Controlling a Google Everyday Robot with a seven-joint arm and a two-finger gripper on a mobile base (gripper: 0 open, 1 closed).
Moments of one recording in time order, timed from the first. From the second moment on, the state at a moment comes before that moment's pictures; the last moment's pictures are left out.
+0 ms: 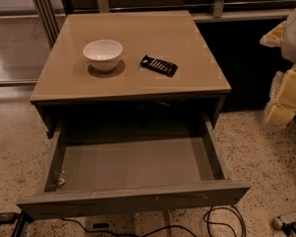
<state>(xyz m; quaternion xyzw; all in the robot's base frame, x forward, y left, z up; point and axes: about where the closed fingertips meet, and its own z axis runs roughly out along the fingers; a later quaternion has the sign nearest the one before) 0.438 -0.216 0.978 -0.60 0.78 -0.04 0.16</state>
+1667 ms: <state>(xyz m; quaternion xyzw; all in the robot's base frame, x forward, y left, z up) 0.577 -0.128 0.976 -0.61 0.74 0.10 0.28</state>
